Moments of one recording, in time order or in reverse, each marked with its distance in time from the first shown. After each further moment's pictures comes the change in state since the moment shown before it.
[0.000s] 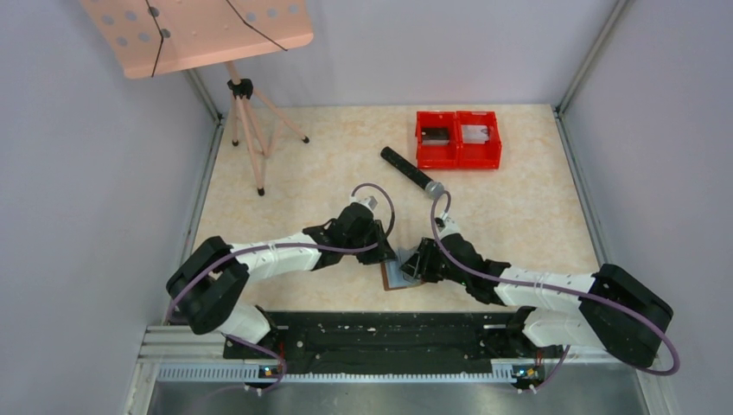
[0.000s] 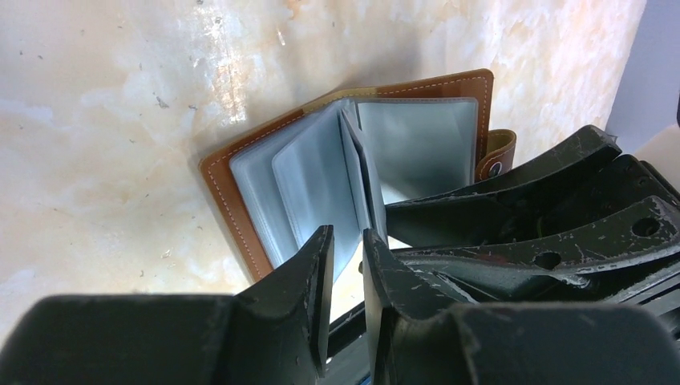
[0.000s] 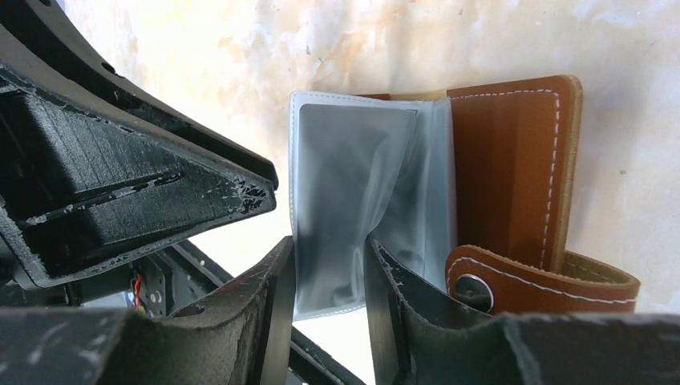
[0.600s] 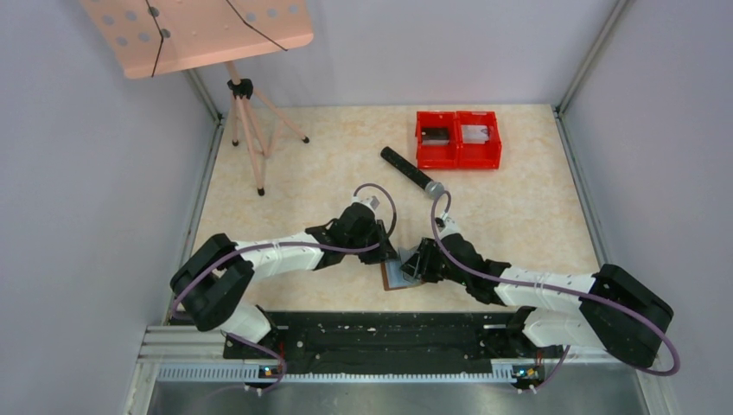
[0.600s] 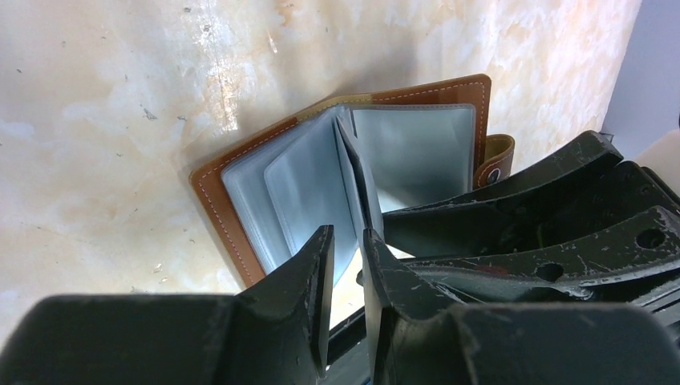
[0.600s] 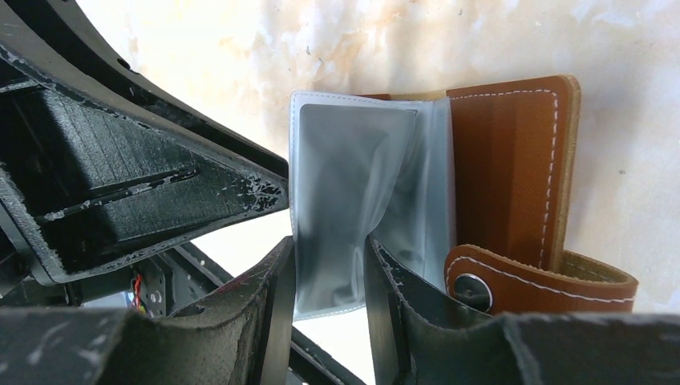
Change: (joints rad) left arm 0.000 0.026 0.000 0.042 0.013 0.000; right arm -0.002 -0.003 0.000 0.000 0.000 0.000
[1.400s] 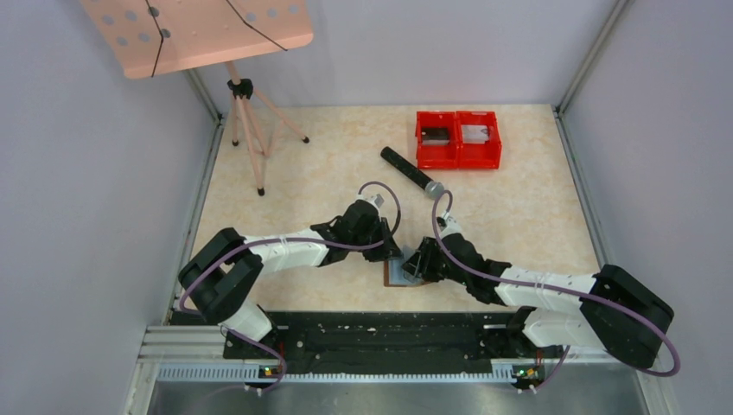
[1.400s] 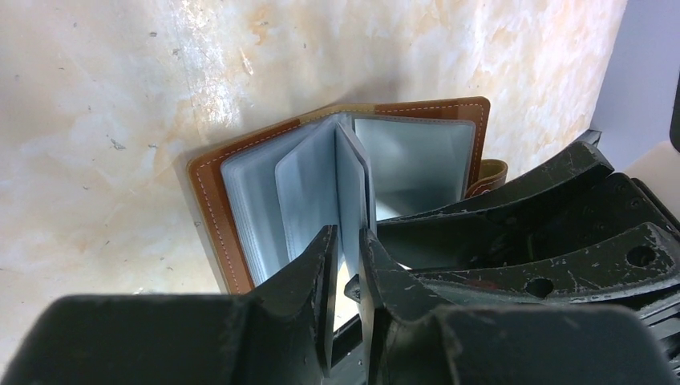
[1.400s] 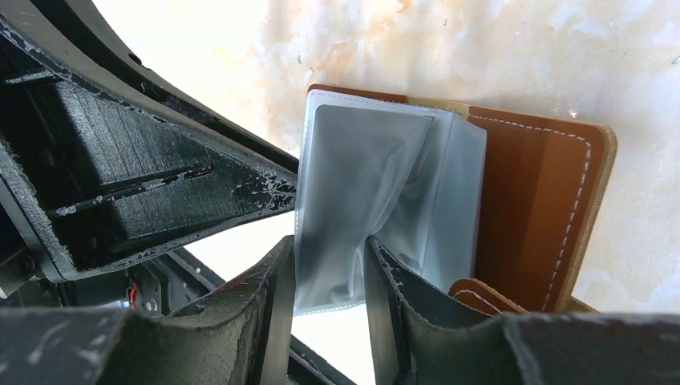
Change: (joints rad) left arm 0.003 0.063 0.032 0.042 0.035 -0.001; right arm -0.001 -0.003 0.000 -0.006 0.017 -0.001
